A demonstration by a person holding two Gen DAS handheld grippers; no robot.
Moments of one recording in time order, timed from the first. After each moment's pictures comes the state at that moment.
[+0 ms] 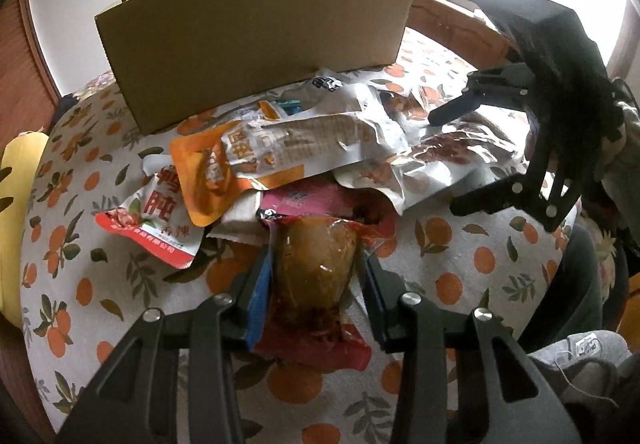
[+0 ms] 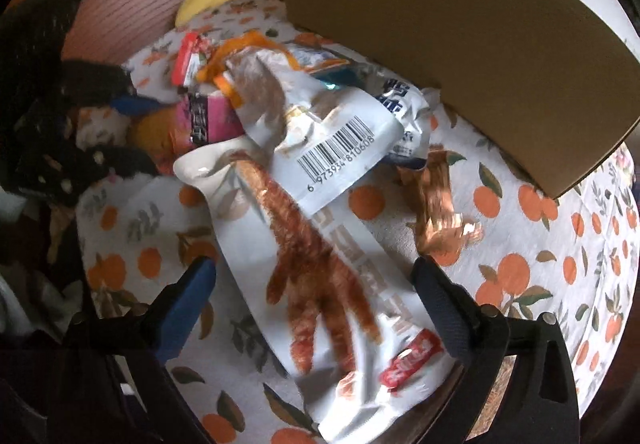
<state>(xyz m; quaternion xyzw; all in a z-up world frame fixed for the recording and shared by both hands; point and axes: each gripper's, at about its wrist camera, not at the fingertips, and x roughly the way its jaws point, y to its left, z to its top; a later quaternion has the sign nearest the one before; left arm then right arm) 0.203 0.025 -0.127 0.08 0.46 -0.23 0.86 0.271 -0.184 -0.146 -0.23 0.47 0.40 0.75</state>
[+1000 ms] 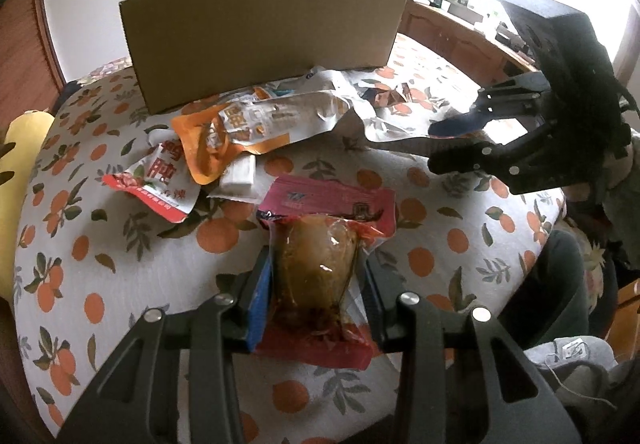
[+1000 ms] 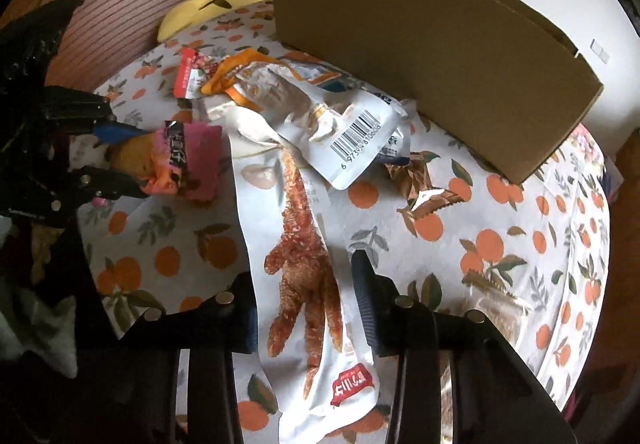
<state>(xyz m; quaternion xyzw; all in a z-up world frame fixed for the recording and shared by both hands) 0.176 0.031 -0.122 0.05 0.45 -0.22 0.86 0.240 -0.187 -0.126 -0.23 0.45 0.35 0.79</state>
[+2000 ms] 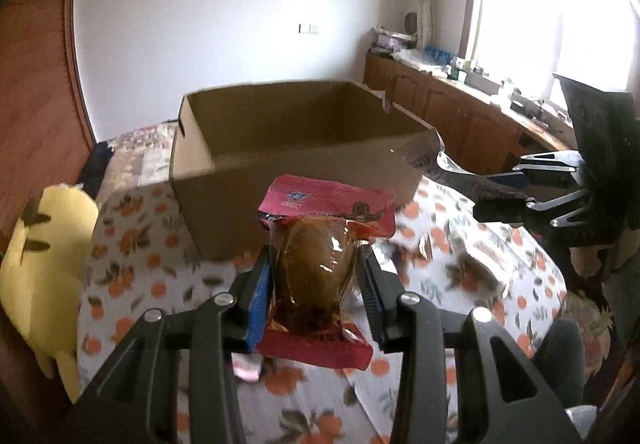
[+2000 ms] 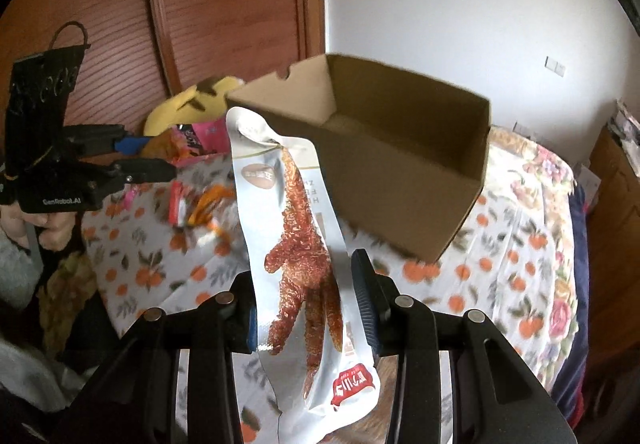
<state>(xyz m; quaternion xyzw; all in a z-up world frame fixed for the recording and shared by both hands) 0.236 0.042 -0.022 0.02 0.33 -0.19 0.92 0.261 -0.221 -0.027 -0.15 0.35 0.33 0.87</state>
